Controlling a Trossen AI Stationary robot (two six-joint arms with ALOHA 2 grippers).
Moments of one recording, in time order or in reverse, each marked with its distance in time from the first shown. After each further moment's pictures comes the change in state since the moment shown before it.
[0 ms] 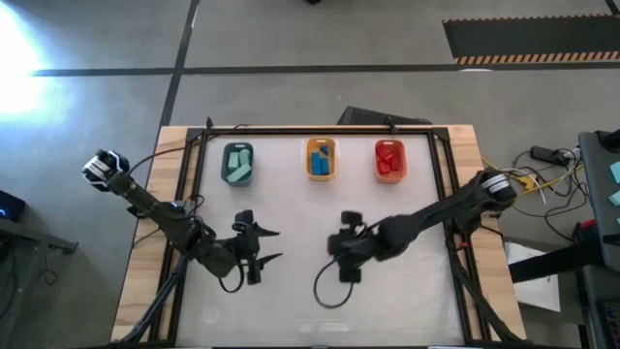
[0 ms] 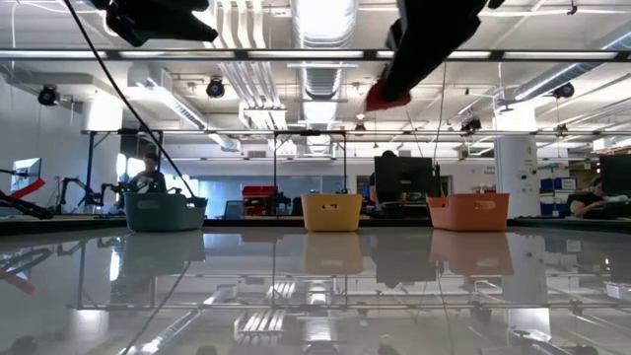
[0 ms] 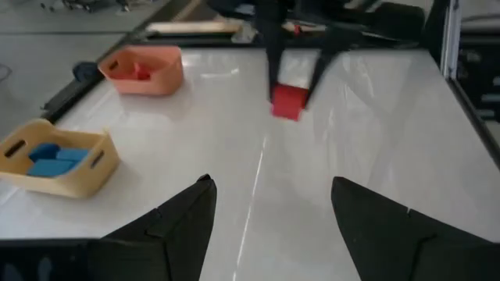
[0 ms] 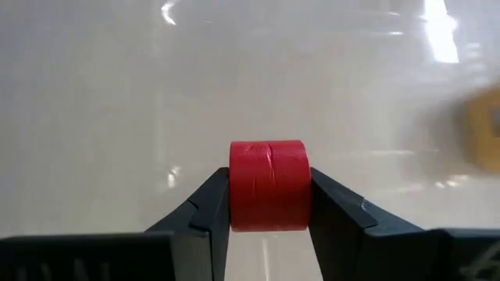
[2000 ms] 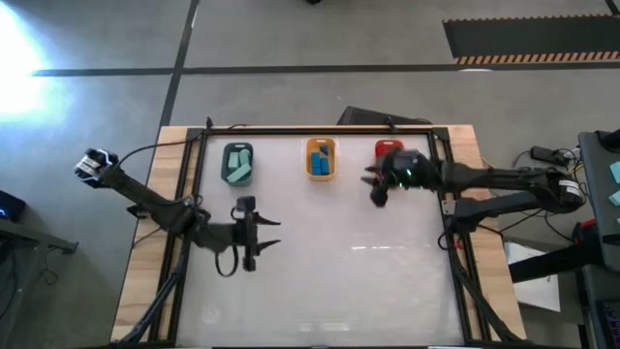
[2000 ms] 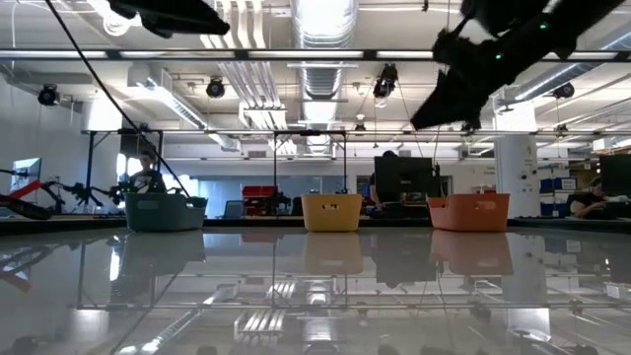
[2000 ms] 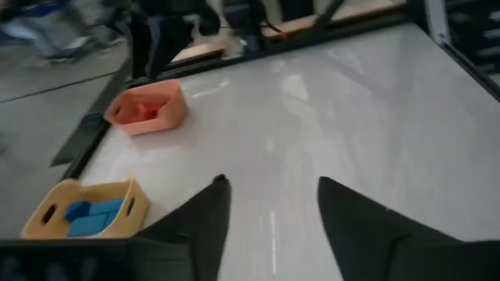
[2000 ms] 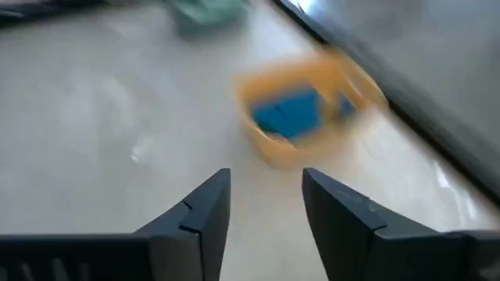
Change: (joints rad) left arm 0.130 -0.126 -0.037 0.017 0.151 0.345; right arm -0.645 -0.683 -0.728 0.541 -0.204 -0.194
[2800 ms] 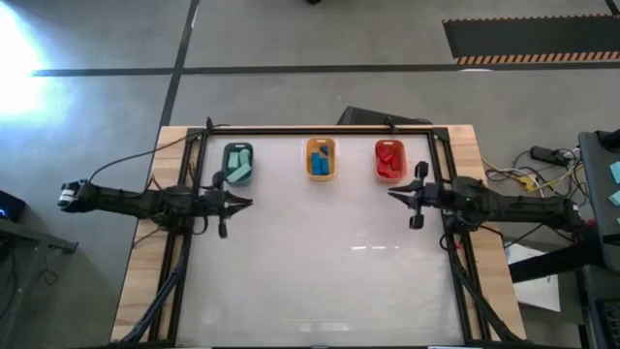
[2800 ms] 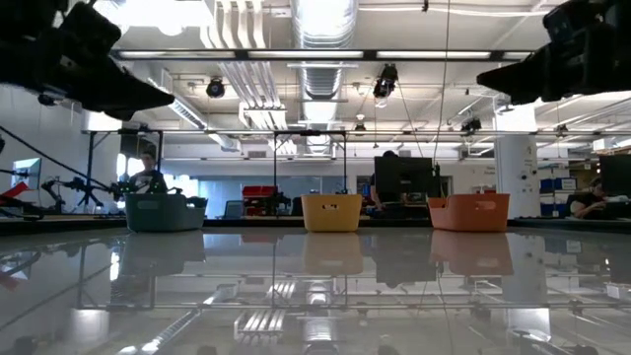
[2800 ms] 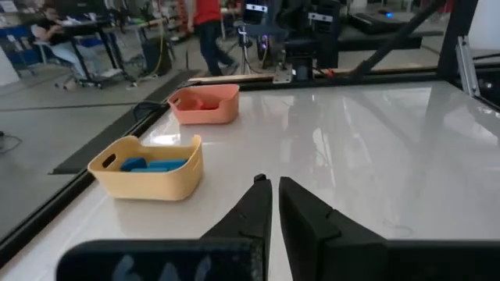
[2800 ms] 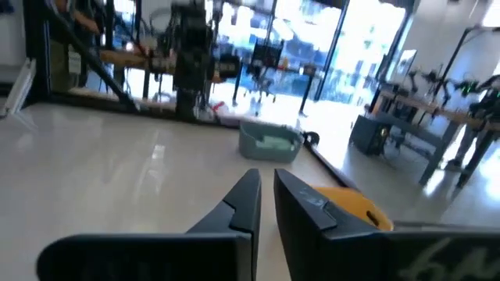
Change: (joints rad) left arm 0.395 -0.775 -0.603 0.143 0.340 0.091; right arm 0.163 -0.862 -0.523 0.312 -0.084 -0.338
